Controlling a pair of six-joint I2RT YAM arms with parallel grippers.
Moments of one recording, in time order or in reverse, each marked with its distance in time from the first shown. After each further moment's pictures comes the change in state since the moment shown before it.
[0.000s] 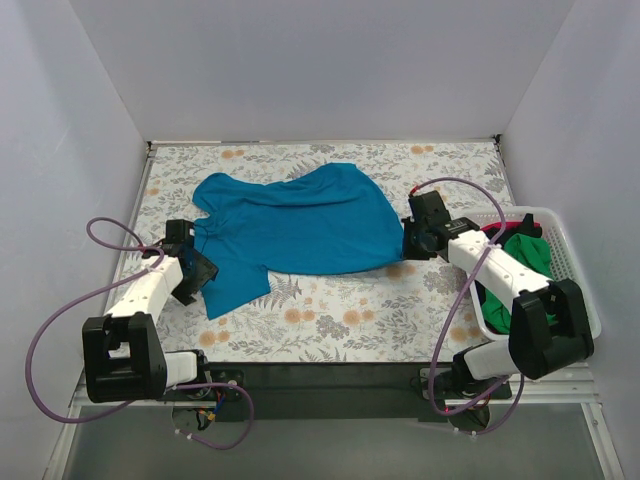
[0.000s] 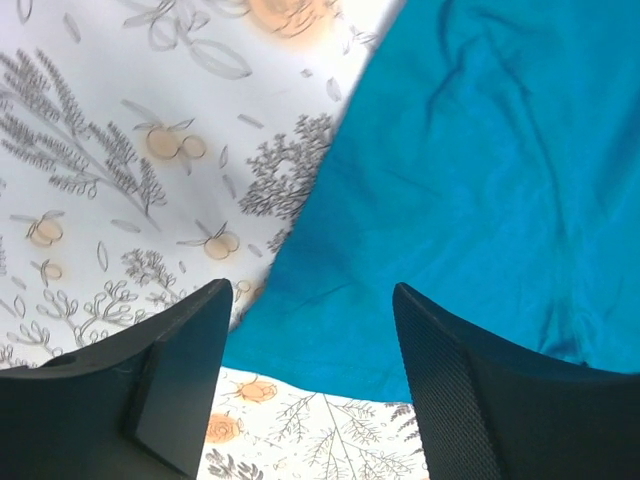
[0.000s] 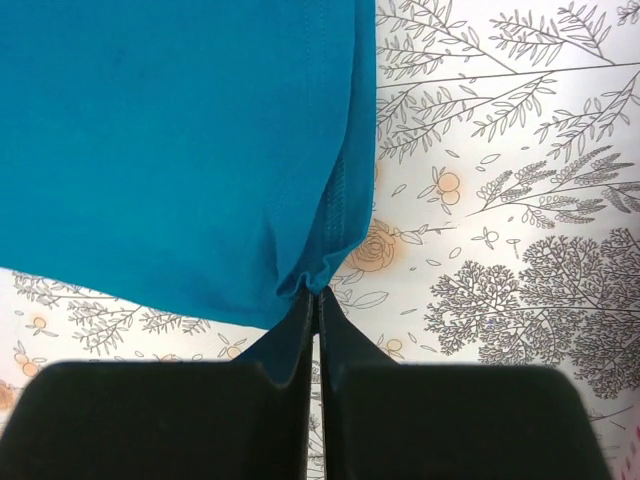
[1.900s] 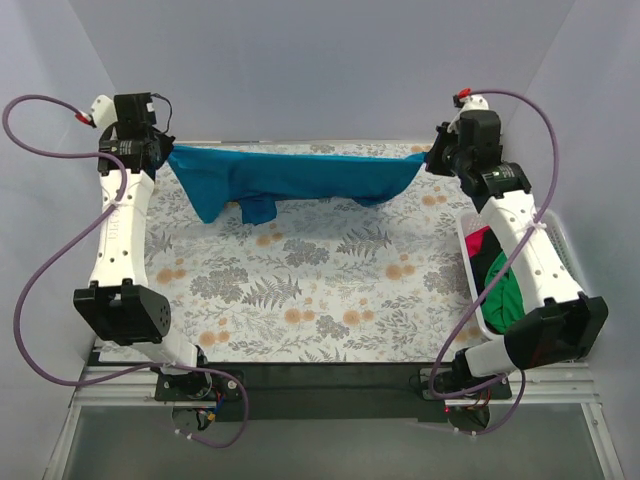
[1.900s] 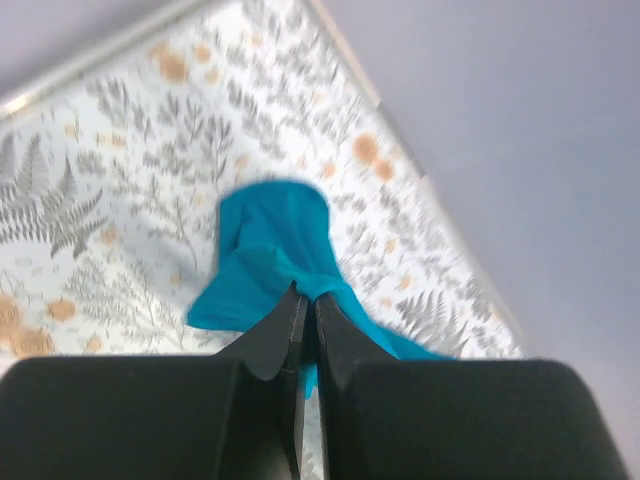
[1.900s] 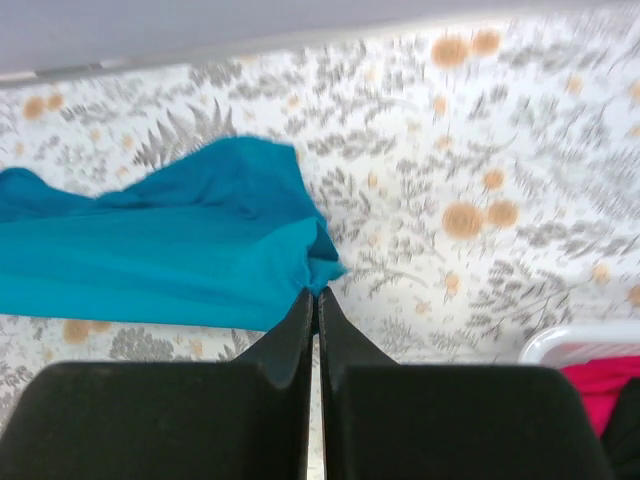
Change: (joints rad) left arm 0.014 0.343 1.079 -0.156 -0.150 -0.018; right arm -0.169 0.025 0.517 0.004 -0.065 -0.058
